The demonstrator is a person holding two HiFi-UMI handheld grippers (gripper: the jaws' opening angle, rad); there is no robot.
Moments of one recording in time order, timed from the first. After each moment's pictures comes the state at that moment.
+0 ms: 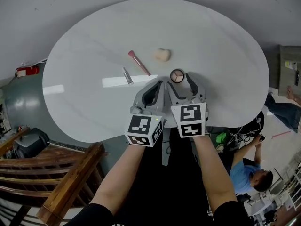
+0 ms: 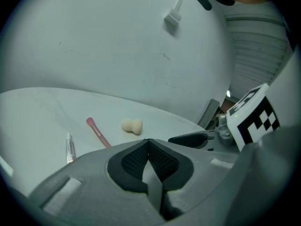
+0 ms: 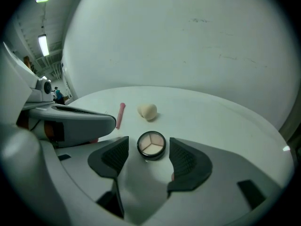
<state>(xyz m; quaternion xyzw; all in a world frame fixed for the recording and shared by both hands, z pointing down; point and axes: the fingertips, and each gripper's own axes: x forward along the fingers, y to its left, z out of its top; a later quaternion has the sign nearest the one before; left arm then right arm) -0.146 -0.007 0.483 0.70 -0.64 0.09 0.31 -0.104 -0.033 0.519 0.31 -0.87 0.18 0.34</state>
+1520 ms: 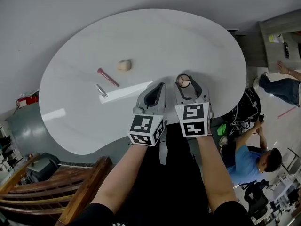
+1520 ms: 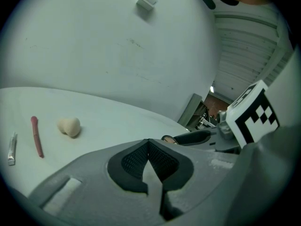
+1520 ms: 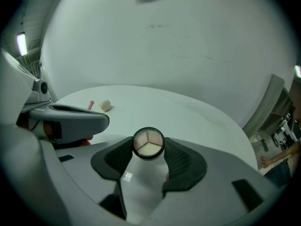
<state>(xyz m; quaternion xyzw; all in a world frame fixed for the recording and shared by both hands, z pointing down) -0.014 -0.050 0.472 0.76 -0.56 0.11 0.30 0.050 -0.071 0.502 0.41 -0.82 0.20 0.36</state>
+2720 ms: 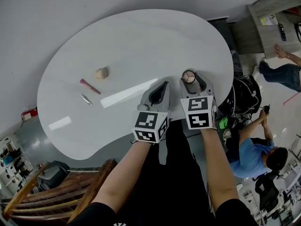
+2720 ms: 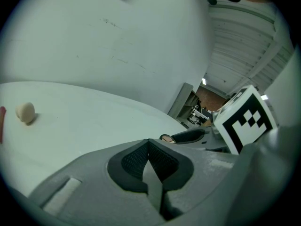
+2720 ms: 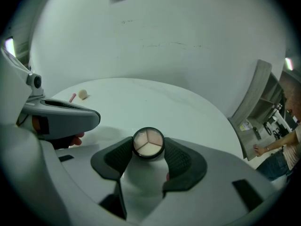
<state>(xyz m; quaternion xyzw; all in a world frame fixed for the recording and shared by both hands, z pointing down) 0.092 -0.071 0.500 0.79 -0.51 0.15 0.31 0.163 -0.093 0.542 0.44 -0.78 0.23 0.37</state>
